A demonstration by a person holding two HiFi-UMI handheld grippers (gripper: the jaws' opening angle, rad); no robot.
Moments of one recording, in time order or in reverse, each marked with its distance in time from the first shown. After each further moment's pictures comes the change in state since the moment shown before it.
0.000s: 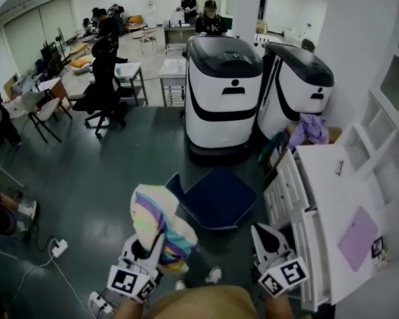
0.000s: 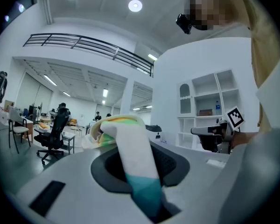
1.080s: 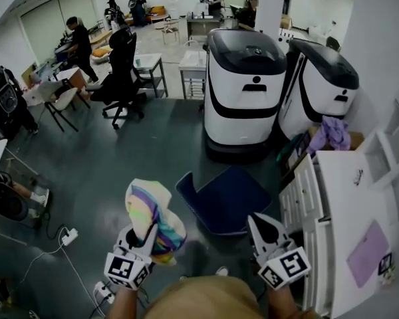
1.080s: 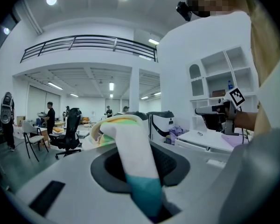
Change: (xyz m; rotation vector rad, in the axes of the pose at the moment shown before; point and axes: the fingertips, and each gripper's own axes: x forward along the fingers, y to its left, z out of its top) left arm 0.035 0.064 -0.026 0.117 0.137 0.142; right arm 0.083 -0.020 0.003 0.014 0.007 0.160
